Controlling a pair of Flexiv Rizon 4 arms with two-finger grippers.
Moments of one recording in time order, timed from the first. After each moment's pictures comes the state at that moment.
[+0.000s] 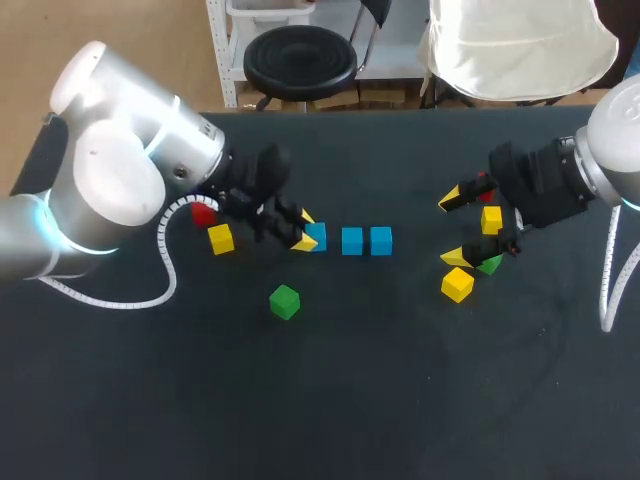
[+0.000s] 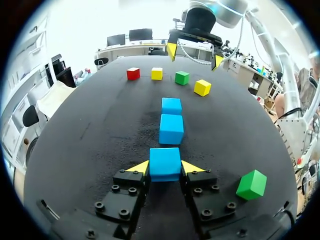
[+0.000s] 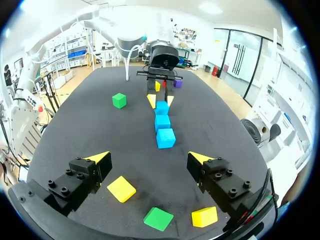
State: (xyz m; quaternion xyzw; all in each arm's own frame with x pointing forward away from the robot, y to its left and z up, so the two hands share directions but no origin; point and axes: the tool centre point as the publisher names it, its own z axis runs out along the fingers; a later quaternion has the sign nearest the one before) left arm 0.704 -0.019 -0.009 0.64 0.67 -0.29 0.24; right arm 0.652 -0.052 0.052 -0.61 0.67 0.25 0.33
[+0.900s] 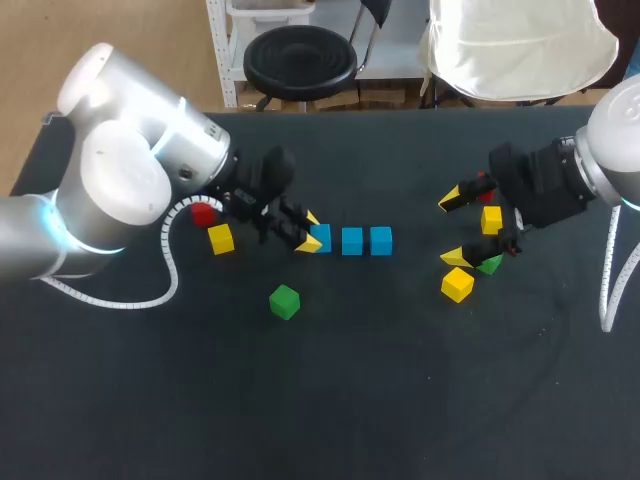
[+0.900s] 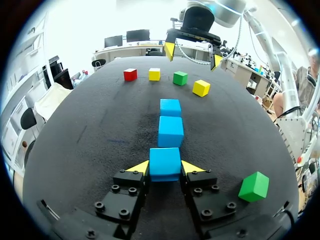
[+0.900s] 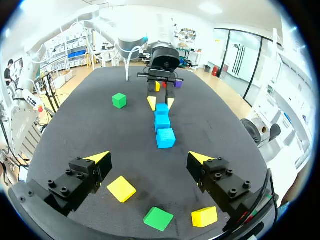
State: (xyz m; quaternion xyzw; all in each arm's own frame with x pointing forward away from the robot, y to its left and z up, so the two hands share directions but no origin) left arm 0.705 -0.025 -0.013 0.65 0.66 -0.29 0.24; right arm 0.652 -0.052 0.052 -0.61 0.67 0.25 0.33
